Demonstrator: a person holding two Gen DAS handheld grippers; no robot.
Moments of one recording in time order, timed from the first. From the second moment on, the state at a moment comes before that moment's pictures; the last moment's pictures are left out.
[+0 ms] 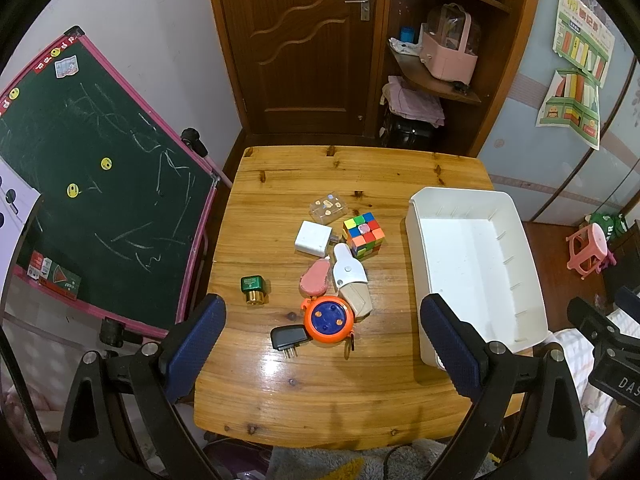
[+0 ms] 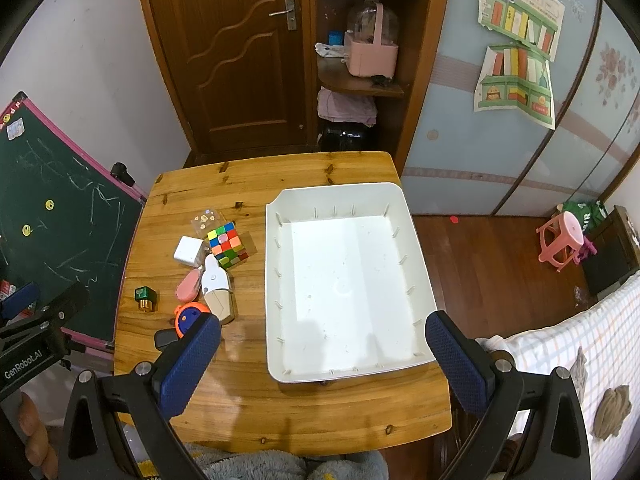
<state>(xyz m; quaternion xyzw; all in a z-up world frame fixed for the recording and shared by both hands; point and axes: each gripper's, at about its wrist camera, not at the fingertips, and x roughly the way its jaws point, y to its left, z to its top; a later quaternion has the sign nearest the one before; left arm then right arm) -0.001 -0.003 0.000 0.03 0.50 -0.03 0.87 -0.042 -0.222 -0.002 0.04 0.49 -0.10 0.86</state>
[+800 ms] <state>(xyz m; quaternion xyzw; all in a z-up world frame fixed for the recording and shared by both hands) -0.002 -0.015 0.000 0.02 0.51 -0.03 0.86 -0.042 -0.234 -0.014 0.05 0.50 -0.10 0.86</state>
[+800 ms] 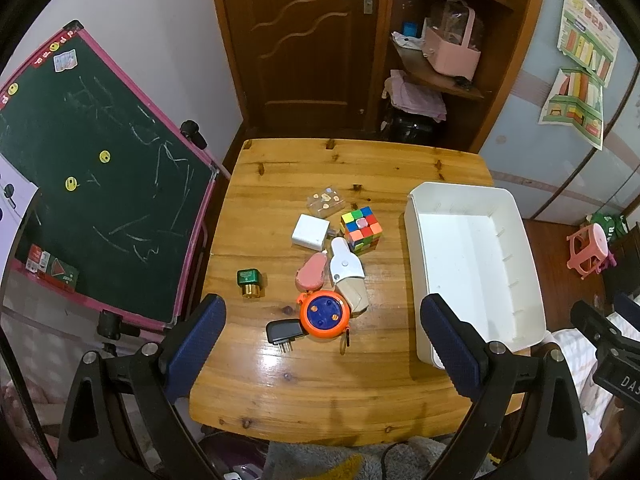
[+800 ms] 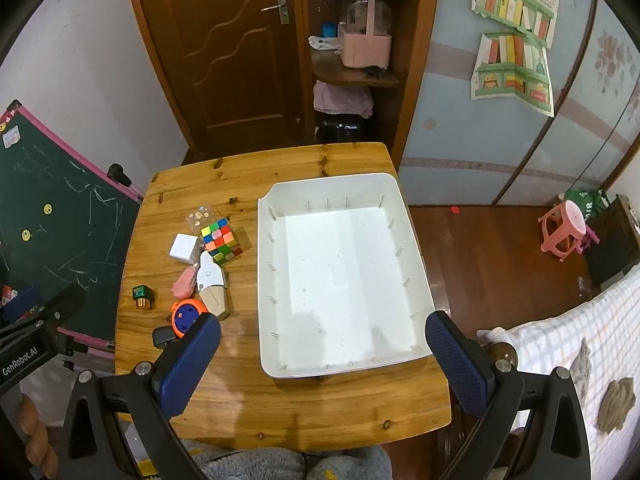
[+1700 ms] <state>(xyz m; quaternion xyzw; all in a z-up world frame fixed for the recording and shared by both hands) 0.007 0.005 -0.003 -0.01 0.50 0.00 0.87 -0.027 -0.295 -0.028 0.10 0.50 -0.14 0.85</state>
